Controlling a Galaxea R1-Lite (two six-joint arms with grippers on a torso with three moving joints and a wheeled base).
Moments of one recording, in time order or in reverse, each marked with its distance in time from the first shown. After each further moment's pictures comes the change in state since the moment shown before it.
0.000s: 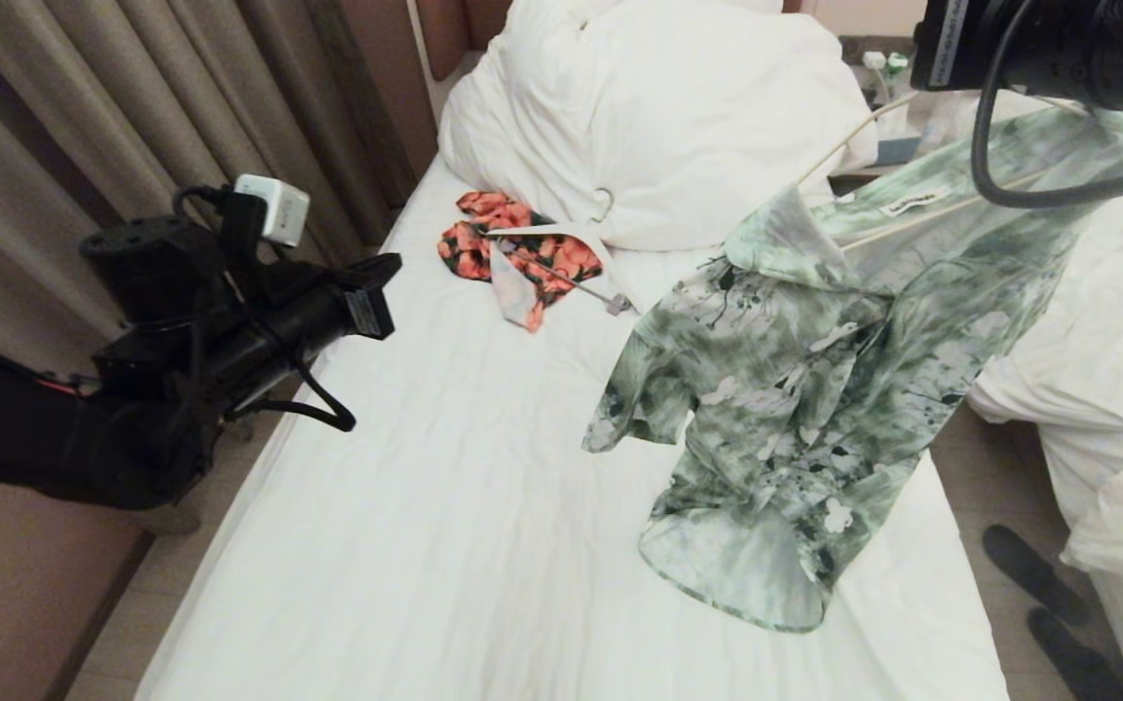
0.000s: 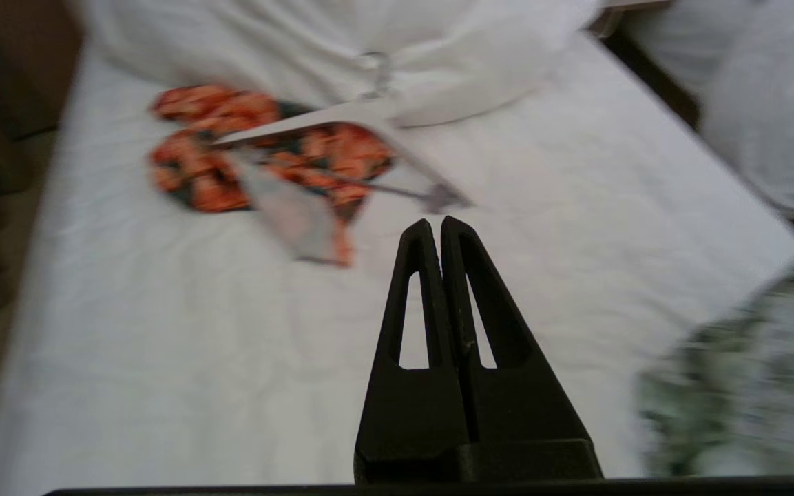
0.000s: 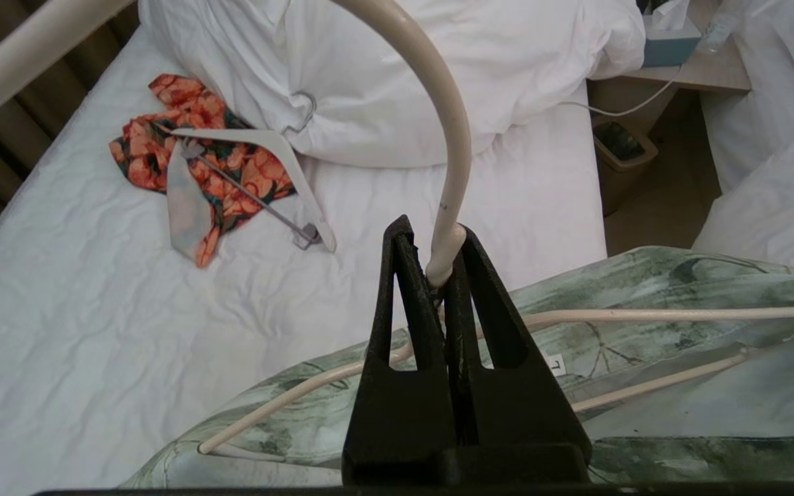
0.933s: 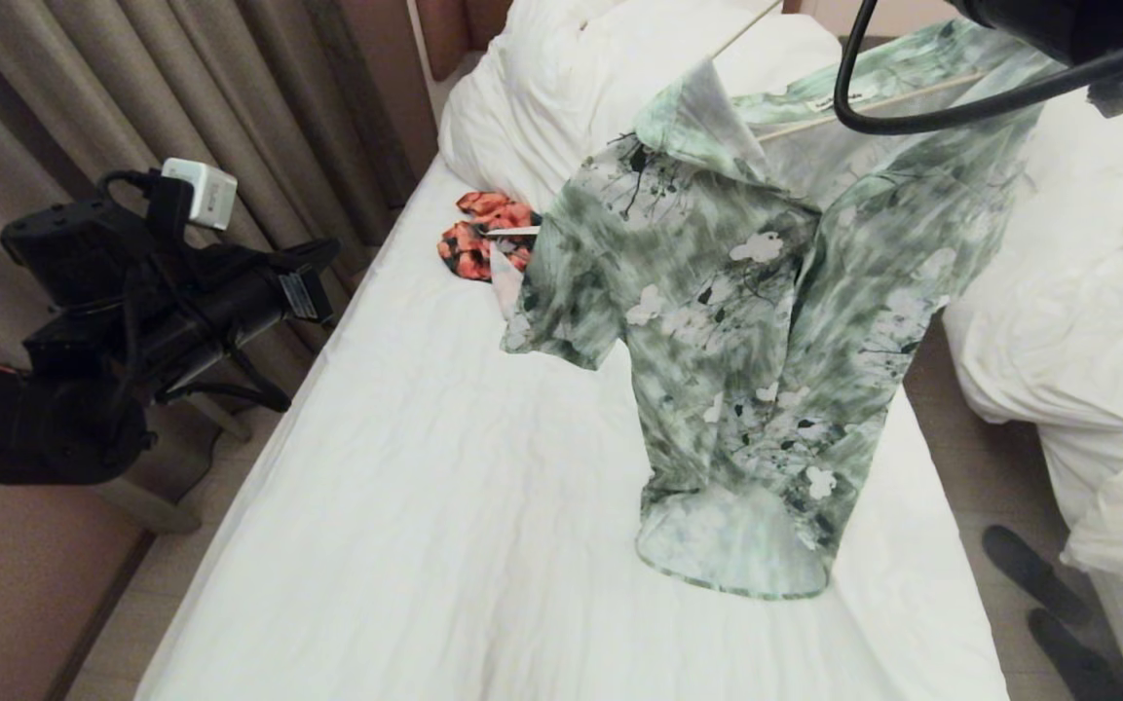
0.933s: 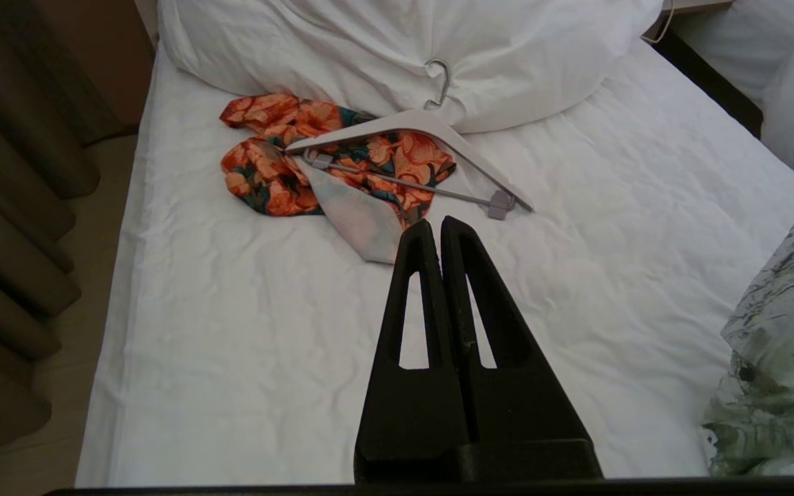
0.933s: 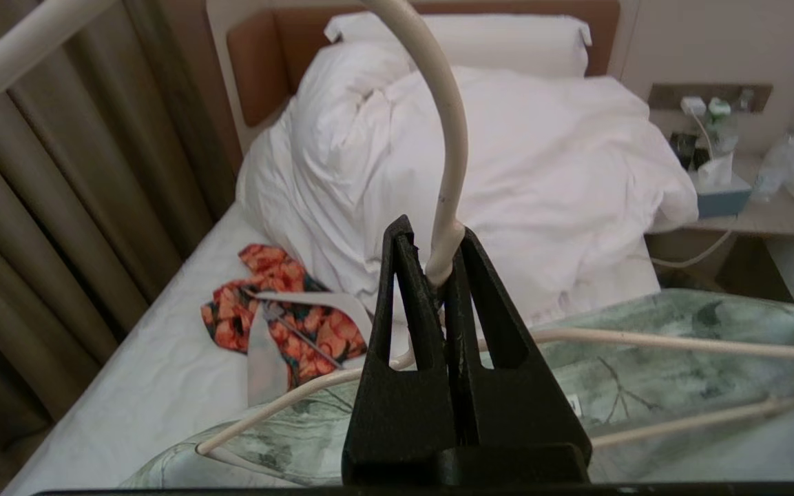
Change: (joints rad) left arm 0.135 -0.003 -0.042 0.023 -0.092 0.001; right arm 0.082 0.169 -0.194 -0.322 0.032 -0.090
